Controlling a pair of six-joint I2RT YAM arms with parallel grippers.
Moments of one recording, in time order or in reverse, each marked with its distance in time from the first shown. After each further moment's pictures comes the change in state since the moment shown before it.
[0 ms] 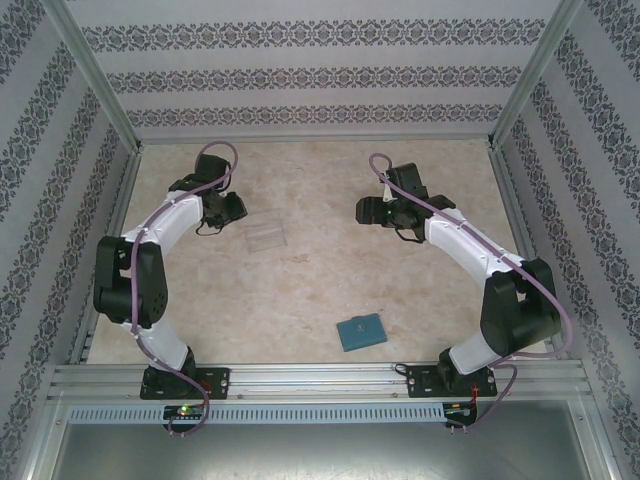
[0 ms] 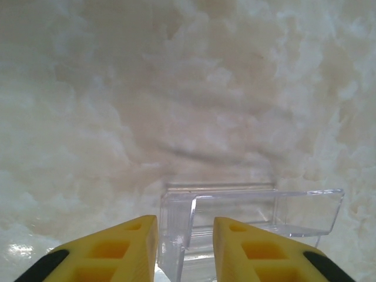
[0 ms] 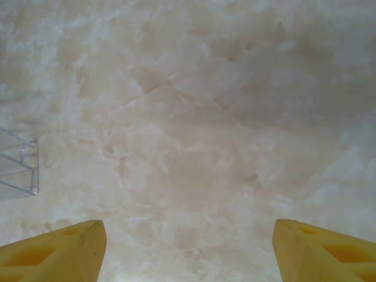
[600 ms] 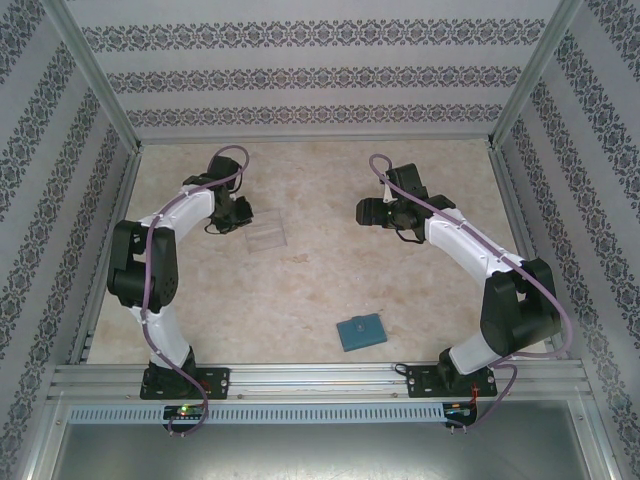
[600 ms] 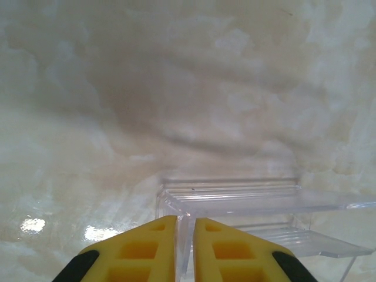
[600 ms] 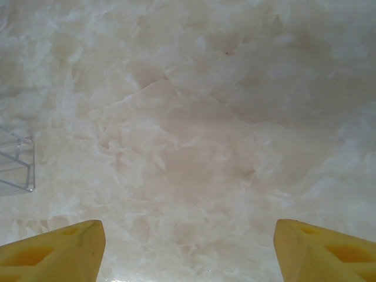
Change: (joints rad) left arm -0.027 0.116 0.069 -0.062 0.011 0.001; right arm 0.000 0.000 0.000 -0.014 0.003 -0.001
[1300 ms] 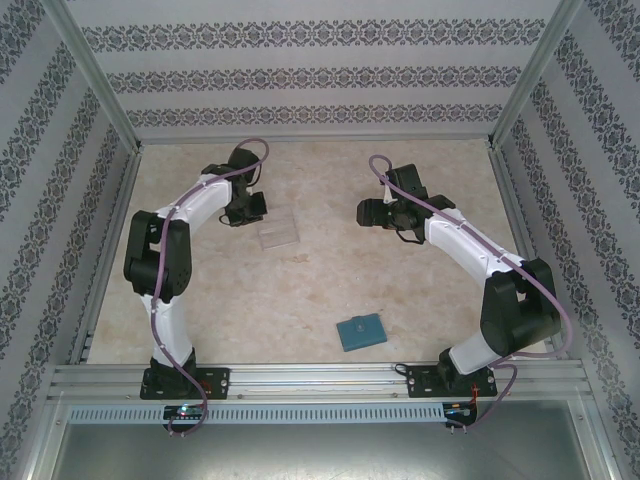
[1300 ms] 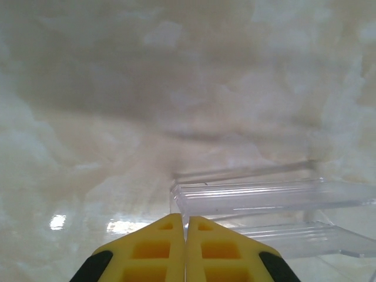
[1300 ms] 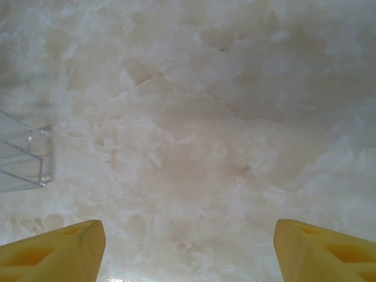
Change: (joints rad) left arm -0.091 0.121 0.191 -0.124 -0.037 0.057; right arm 0.002 0.000 0.000 -0.013 0.011 -0.005
